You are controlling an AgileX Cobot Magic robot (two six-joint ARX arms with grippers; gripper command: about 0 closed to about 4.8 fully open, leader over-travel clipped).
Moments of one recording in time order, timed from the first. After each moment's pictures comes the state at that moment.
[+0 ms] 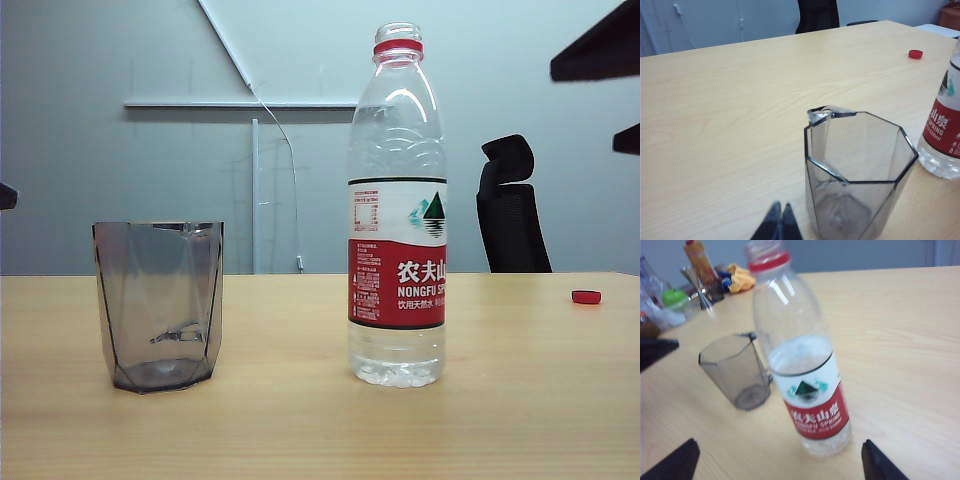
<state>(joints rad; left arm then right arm) -0.57 0.11 0.01 -0.03 -0.06 0.03 0.79 0.02 0.12 -0.22 0.09 0.23</state>
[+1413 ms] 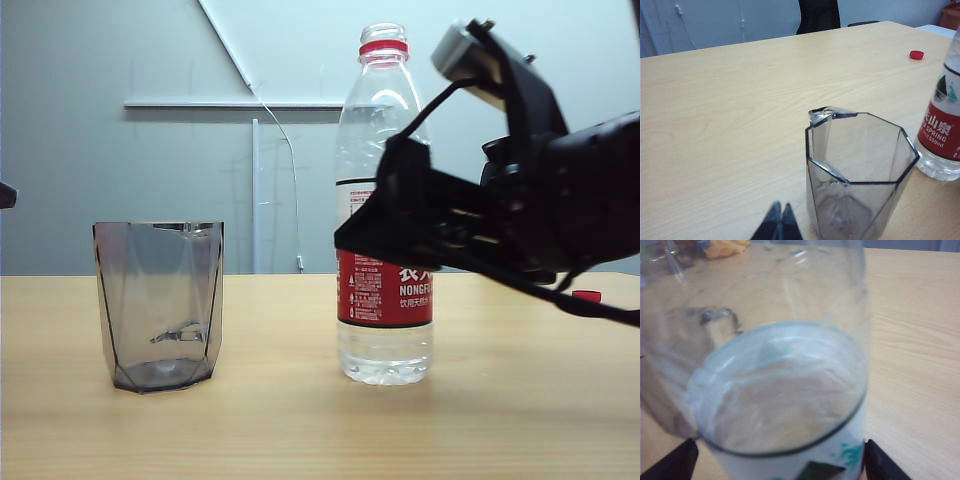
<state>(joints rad) -0.57 0.10 0.01 -0.03 -0.07 0.03 0.78 1.46 0.19 1.10 0.10 0.12</state>
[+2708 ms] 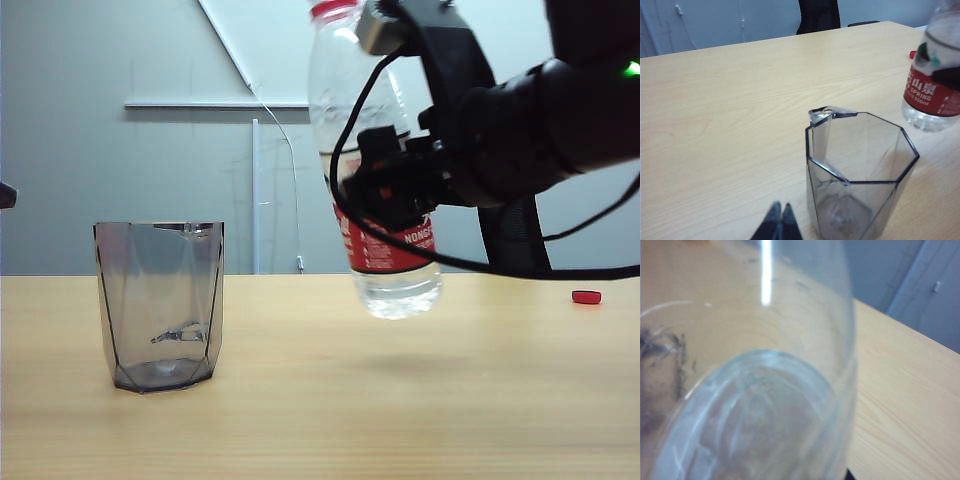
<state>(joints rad) -0.57 0.10 0.01 -0.03 -0.07 0.03 0.75 1.44 0.39 0.90 0.19 -0.29</state>
